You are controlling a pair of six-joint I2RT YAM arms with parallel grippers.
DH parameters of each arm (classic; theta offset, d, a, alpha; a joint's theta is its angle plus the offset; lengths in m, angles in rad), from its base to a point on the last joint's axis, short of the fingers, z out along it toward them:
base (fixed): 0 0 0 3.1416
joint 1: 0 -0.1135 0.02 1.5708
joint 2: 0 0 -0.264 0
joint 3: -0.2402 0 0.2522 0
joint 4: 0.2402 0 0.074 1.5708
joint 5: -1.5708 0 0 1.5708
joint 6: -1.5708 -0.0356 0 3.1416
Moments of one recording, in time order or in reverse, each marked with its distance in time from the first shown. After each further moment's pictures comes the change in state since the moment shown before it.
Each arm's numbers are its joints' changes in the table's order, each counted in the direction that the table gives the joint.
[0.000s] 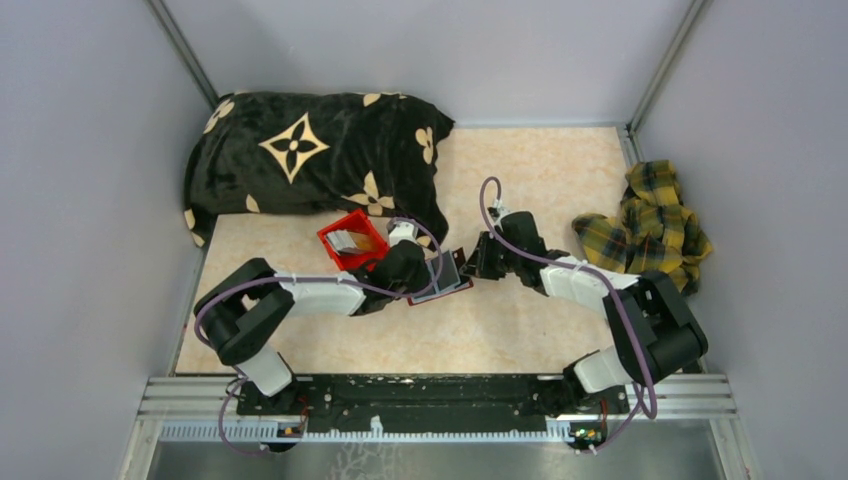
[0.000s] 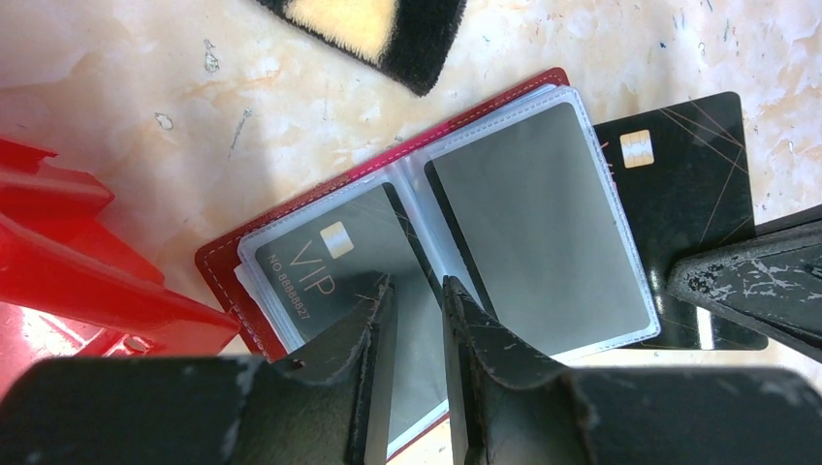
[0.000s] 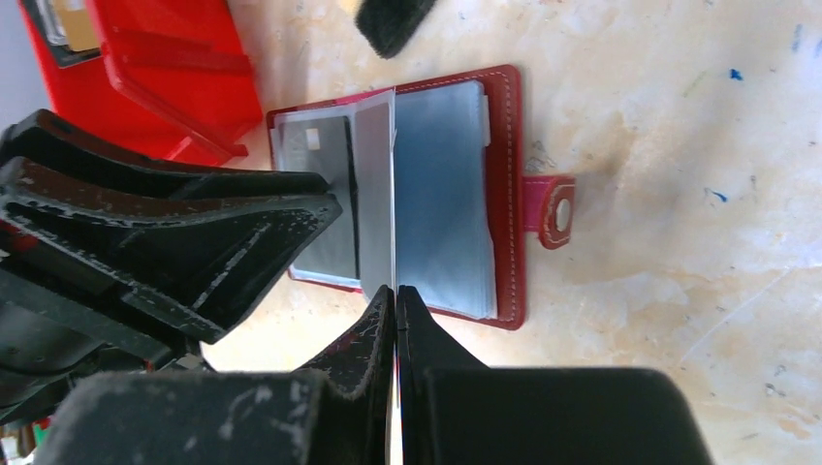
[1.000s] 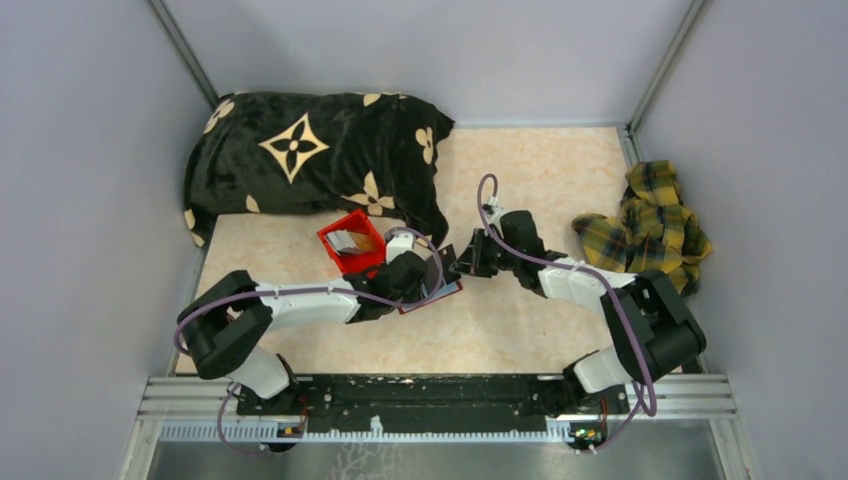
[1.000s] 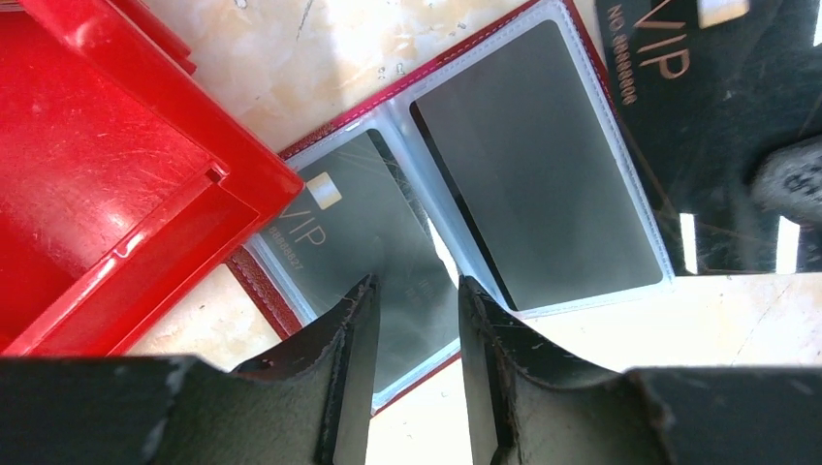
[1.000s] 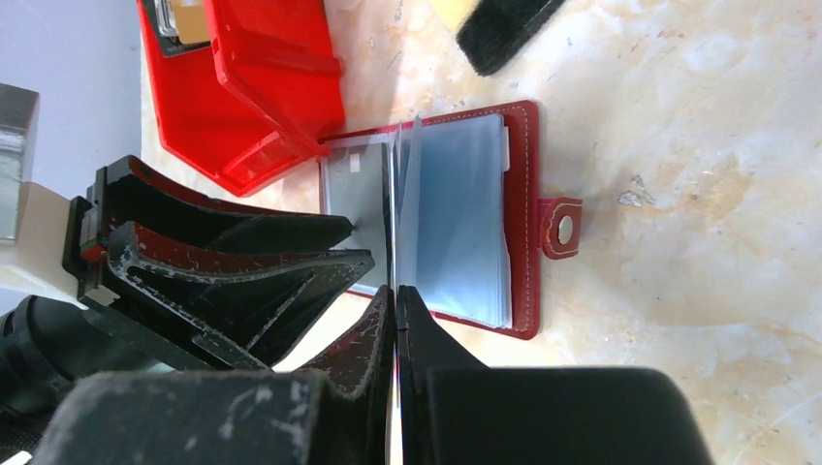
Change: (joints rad) left arm 0.078 -0.105 -0.008 0.265 0.112 0.026; right arm -0.011 -0.001 0.014 -0.127 0.107 -0.045
